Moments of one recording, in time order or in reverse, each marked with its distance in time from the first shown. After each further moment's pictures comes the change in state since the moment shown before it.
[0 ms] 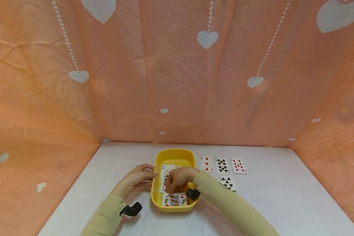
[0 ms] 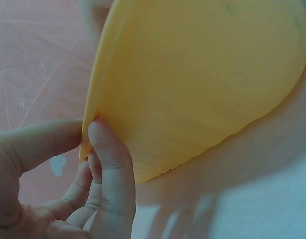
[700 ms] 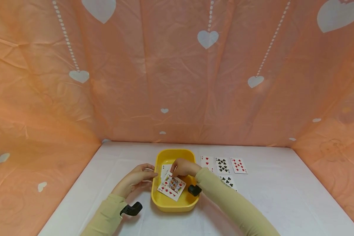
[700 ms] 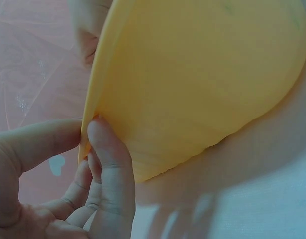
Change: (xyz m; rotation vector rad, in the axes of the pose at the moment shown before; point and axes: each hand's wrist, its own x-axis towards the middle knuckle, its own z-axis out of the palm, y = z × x) left_hand 0.000 0.000 0.000 -0.008 -0.003 -0.018; right_hand 0.005 0.005 -0.011 0.066 0.421 0.073
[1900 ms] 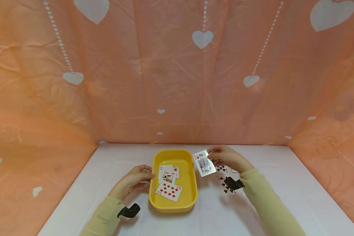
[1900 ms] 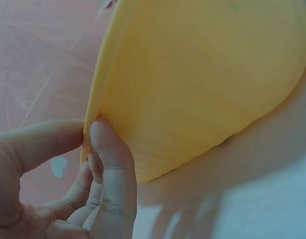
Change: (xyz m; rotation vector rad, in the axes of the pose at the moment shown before) left_hand -0.001 0.003 0.001 0.027 0.001 0.001; right_hand -0.078 0.093 -0.105 0.613 0.098 -0.139
